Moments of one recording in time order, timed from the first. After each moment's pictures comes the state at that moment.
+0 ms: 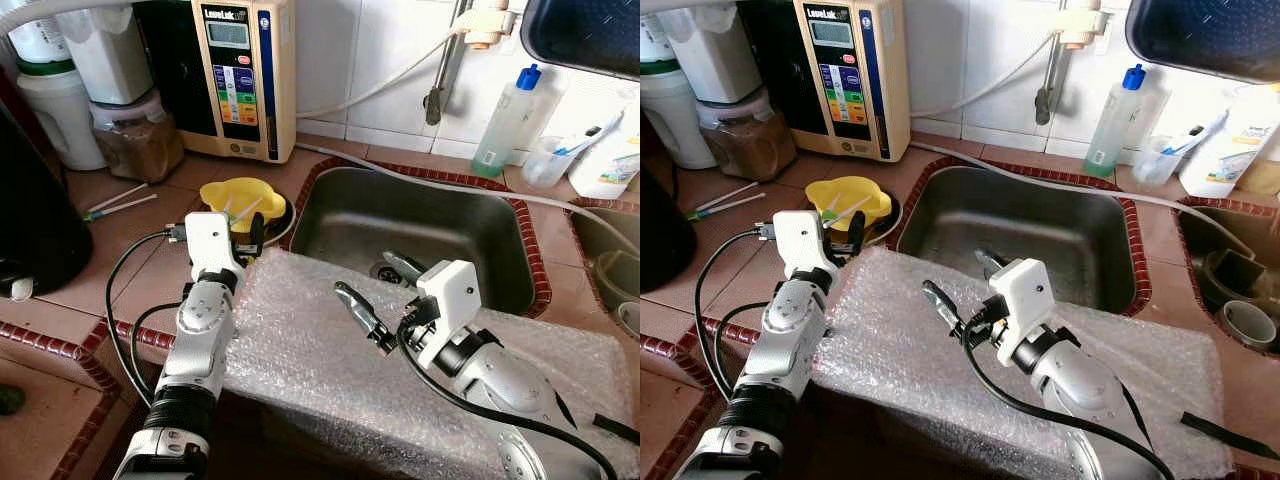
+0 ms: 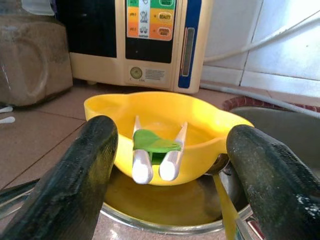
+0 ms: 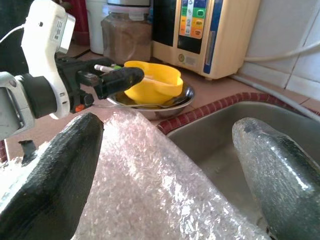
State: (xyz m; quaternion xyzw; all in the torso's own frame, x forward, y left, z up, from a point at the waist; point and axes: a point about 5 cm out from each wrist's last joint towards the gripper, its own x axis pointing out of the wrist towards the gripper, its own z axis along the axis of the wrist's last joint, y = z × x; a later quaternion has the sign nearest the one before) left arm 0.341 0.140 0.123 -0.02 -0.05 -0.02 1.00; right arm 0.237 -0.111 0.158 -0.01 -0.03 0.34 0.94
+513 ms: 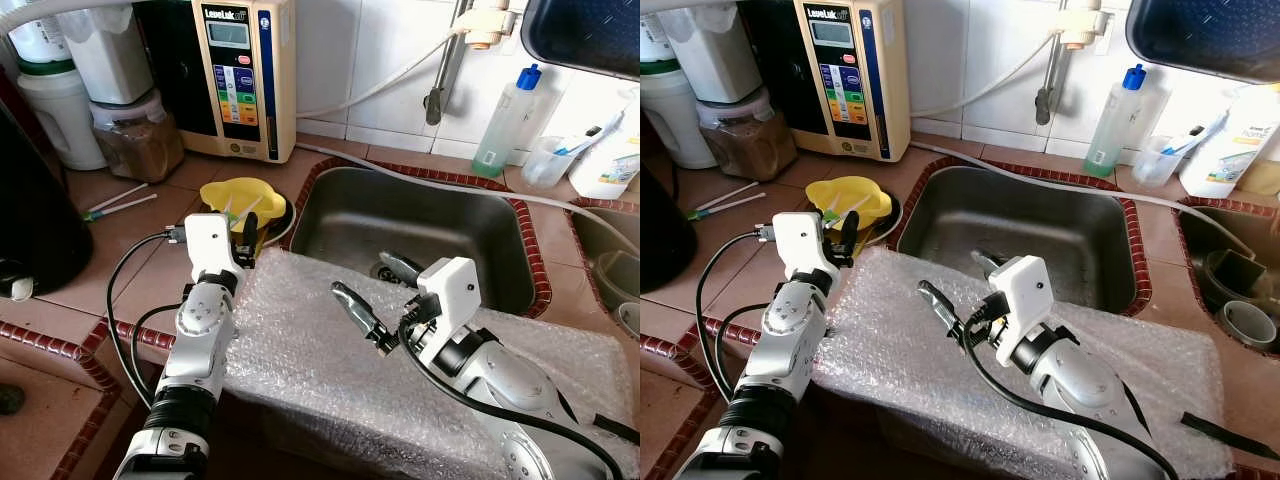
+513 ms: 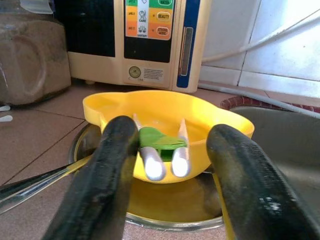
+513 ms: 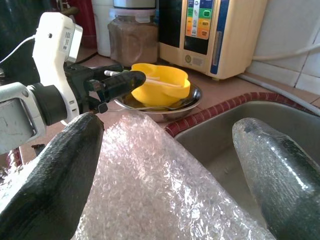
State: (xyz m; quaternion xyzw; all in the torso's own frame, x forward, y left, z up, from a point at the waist) left arm 0.341 0.141 0.121 -0.02 -0.05 -0.02 1.00; right arm 0.236 -0.110 0.162 0.00 -0.02 0.35 0.94
